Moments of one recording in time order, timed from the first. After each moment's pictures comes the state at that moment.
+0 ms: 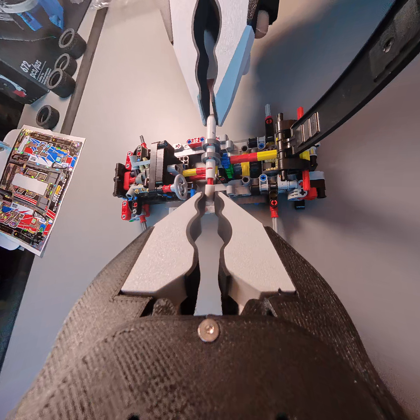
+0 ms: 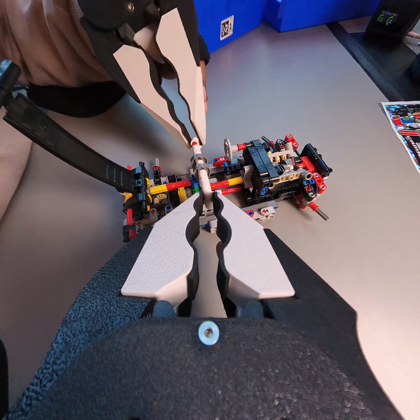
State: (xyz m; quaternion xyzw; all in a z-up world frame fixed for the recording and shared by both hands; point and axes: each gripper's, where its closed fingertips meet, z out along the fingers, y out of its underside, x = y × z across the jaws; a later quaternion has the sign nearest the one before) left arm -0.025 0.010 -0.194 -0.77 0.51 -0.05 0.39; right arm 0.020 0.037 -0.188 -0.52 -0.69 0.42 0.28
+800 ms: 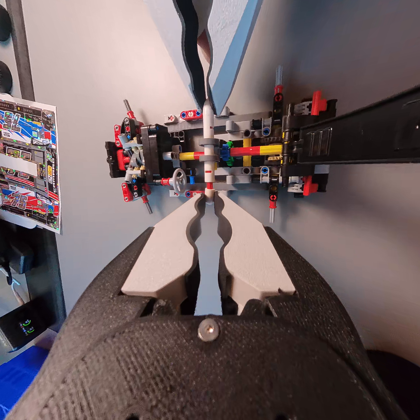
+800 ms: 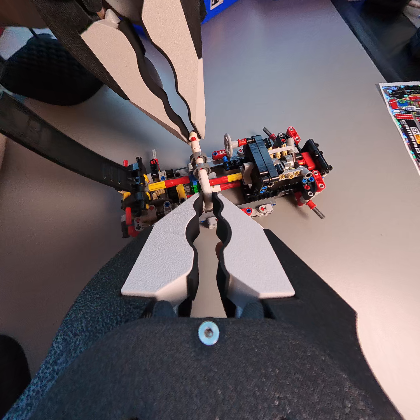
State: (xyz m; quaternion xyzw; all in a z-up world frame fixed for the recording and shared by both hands) left arm -0.025 0.011 -0.195 -0.81 0.54 0.05 0.23; right arm 0.023 0.035 -0.189 -0.55 -0.69 0.37 0.27
